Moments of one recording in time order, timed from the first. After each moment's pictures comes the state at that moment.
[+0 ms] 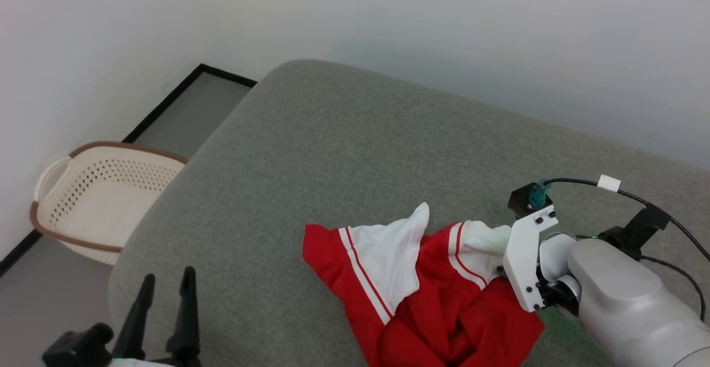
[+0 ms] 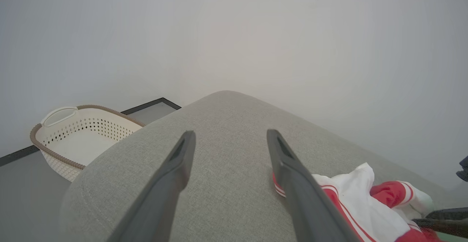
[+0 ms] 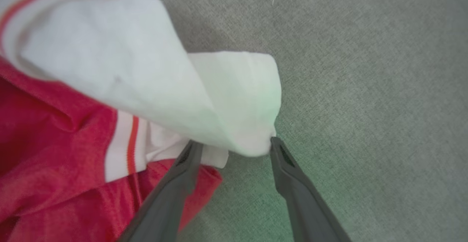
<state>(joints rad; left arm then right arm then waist) 0.10 0.34 -0.13 0.00 -0.65 0.04 -0.26 -0.85 -0.21 1.00 1.13 0.81 0.13 0.41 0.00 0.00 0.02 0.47</state>
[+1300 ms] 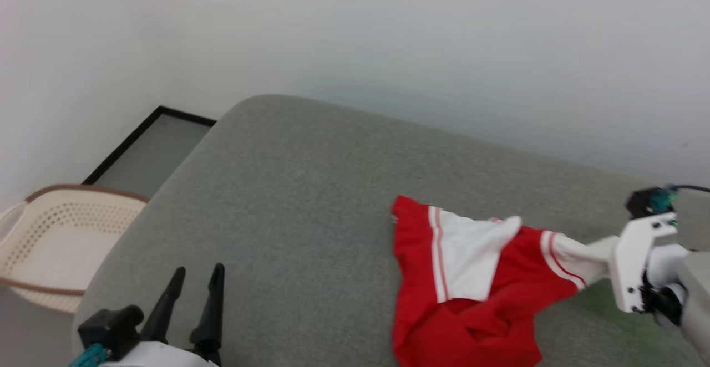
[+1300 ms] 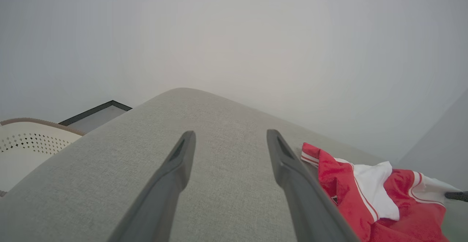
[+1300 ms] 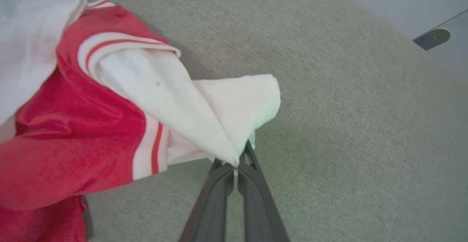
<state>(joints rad) 0.02 0.32 -0.16 0.10 -0.61 -0.04 -0.21 -0.83 -0.43 1.06 1.17 1.01 0.13 0.31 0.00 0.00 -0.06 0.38</state>
